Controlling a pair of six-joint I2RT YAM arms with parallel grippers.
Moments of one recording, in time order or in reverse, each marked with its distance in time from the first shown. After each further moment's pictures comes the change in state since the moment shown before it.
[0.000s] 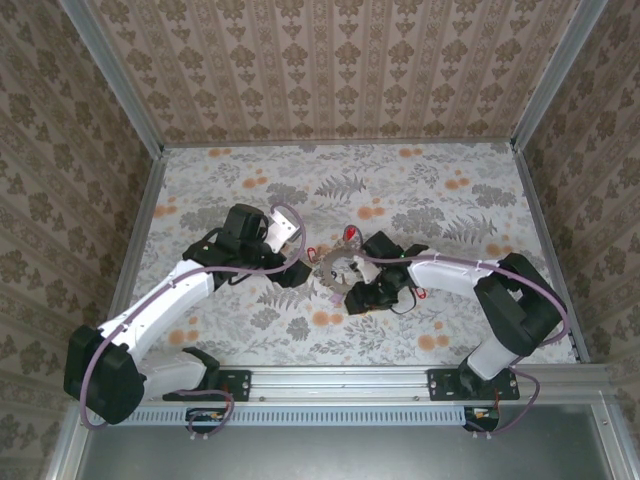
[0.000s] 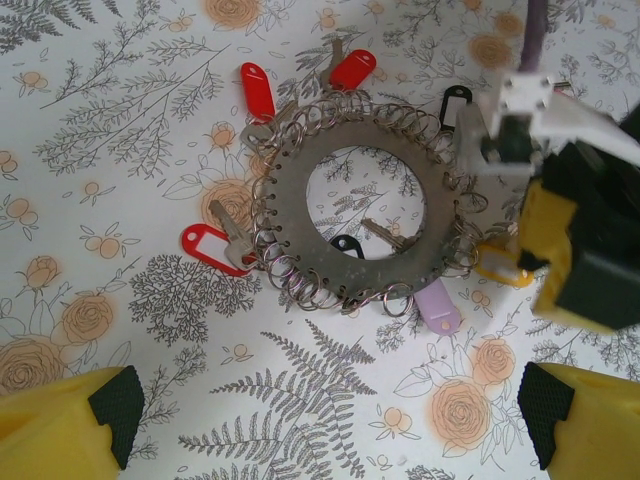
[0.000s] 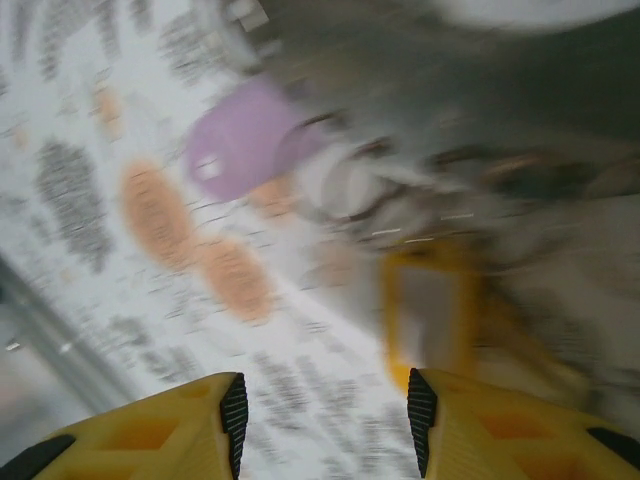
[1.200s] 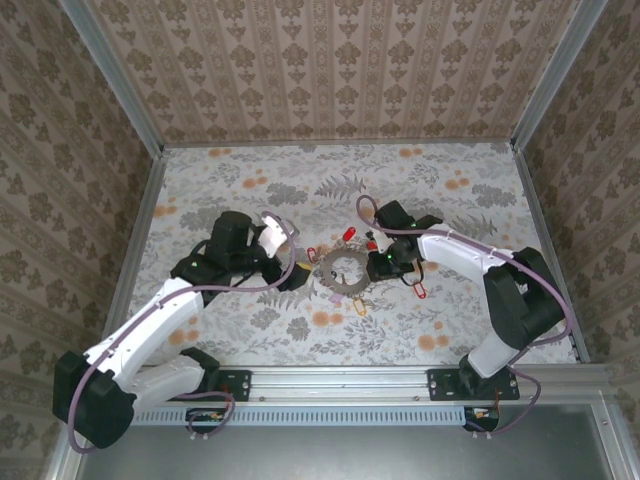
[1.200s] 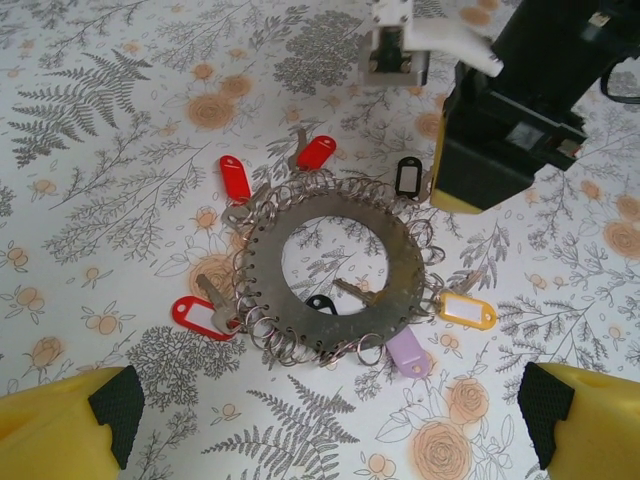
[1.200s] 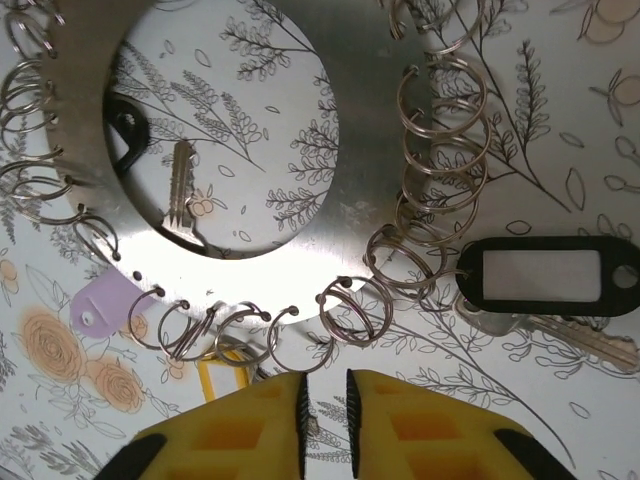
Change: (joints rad) left arm 0.000 -0.144 -0.093 0.140 0.080 0.019; right arm -0.172 0.024 0.204 -0.211 0.276 -0.139
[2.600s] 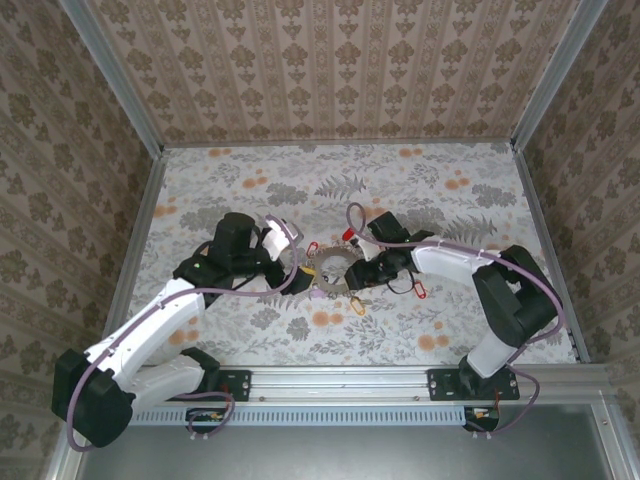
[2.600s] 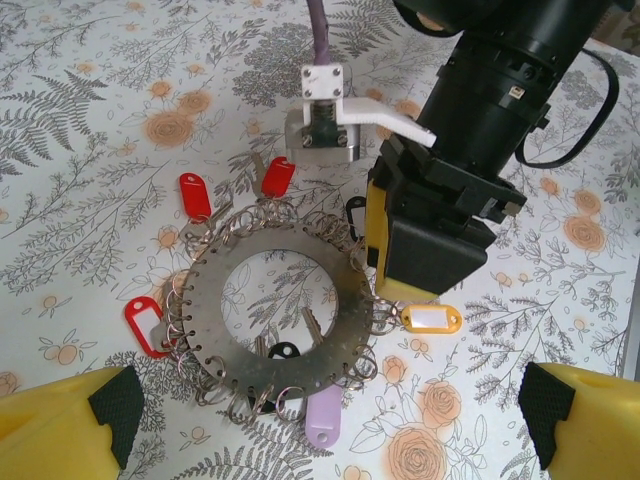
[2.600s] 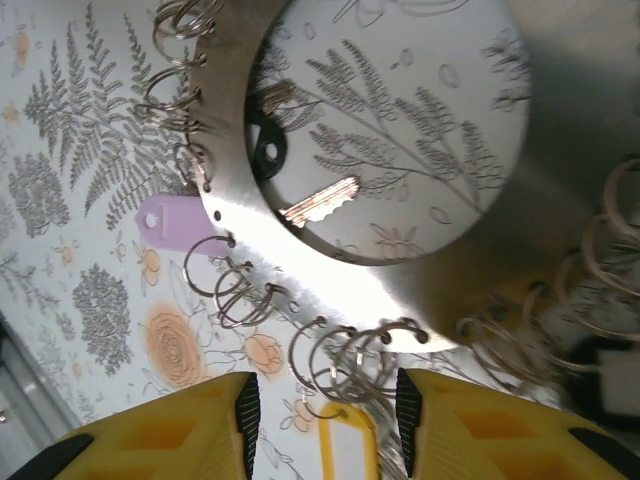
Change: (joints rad) left arm -0.026 0.006 -0.006 0.020 0.043 0.012; right arm 0.050 0.011 -0.121 0.297 -0.196 -0.009
